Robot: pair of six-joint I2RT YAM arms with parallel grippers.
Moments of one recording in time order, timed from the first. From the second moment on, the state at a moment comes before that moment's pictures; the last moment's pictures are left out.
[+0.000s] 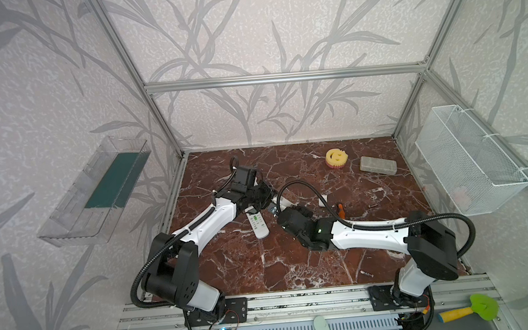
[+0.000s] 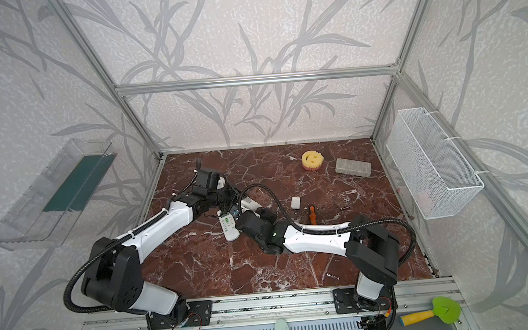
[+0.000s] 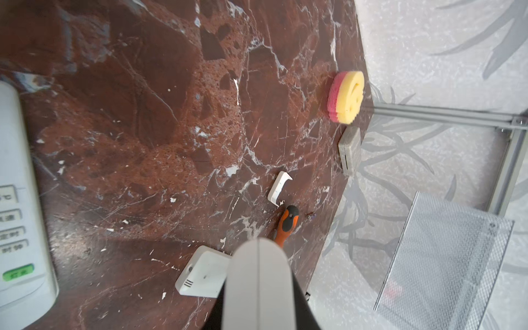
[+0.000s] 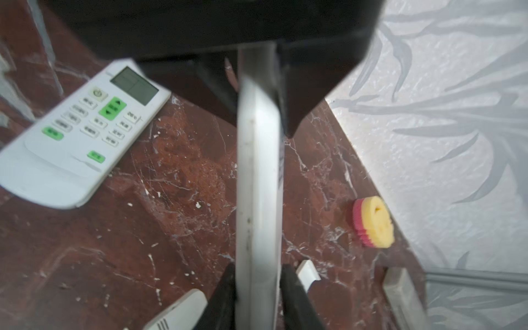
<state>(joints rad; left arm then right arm) -0.39 1.51 1.02 -0.29 0.40 -1.15 1.11 1.67 1.05 -0.15 0.71 -0.21</state>
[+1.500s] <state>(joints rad) -0.34 1.48 0.70 0.80 0.61 -1.07 0.69 1.36 0.81 0.33 -0.19 0.98</state>
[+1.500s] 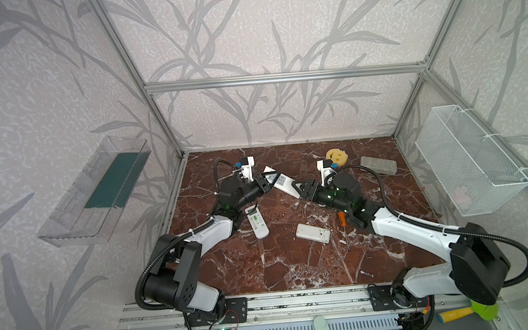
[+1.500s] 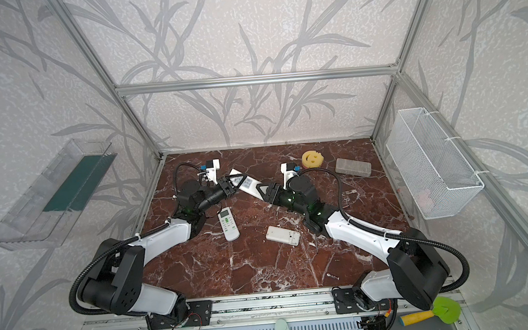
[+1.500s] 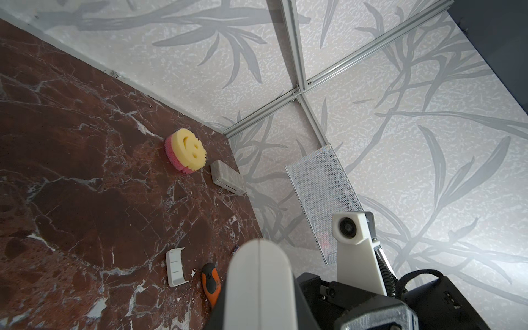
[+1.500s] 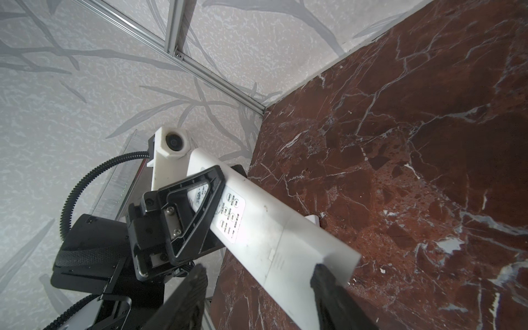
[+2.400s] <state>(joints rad) -0.34 1.39 0.70 0.76 0.60 -1.05 0.69 1.41 0.83 0.32 -0.21 0.98</state>
